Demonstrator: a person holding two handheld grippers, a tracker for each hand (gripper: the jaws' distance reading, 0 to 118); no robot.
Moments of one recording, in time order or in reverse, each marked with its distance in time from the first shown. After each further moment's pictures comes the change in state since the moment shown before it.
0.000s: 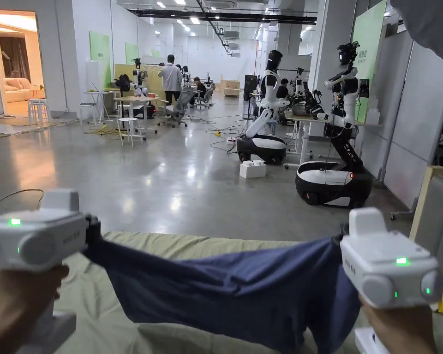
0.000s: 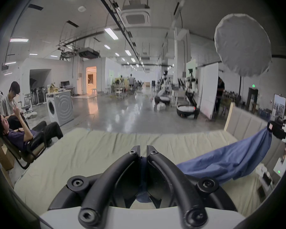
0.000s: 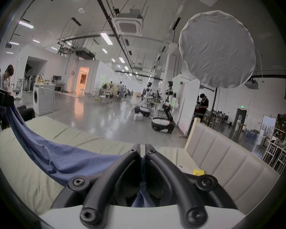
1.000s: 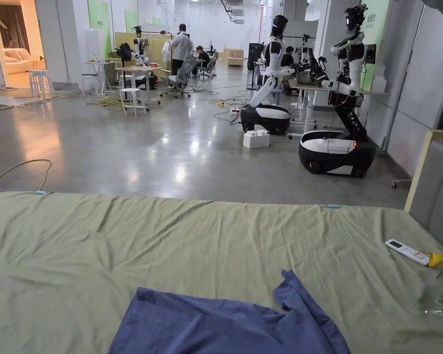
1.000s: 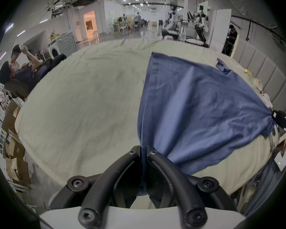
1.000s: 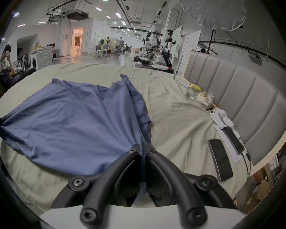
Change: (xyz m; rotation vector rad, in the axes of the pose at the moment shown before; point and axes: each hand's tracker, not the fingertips) left arm -0.008 -0.340 0.147 -0.634 0.038 0.014; right arm -0.032 -0.292 0.187 -0.469 0.010 -0.048
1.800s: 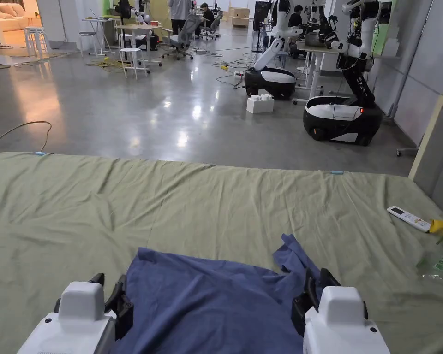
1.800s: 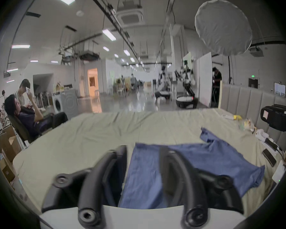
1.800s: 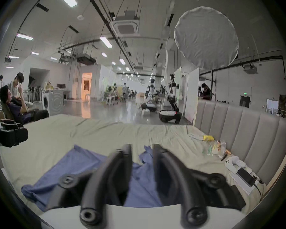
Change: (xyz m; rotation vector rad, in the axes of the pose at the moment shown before) left arm 0.074 0.091 0.080 0.746 0.027 -0.048; right arm -0.076 0.141 0.067 0.546 0.044 -0.091
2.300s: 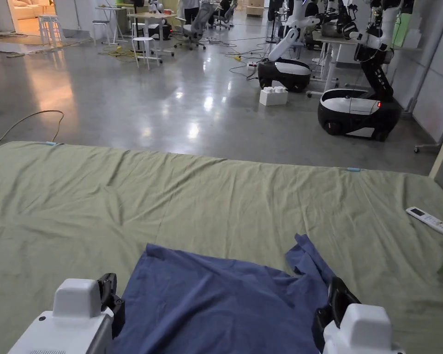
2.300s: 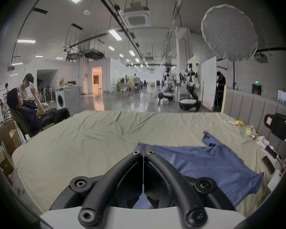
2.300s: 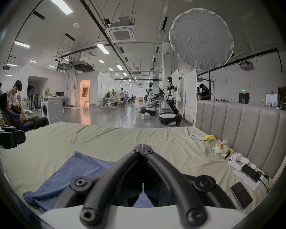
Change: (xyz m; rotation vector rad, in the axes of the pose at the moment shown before) left arm -0.019 -0.001 -0.033 -0.131 0.020 0.044; right arm 0.006 -0.017 -0.013 -0.008 0.008 -0.042
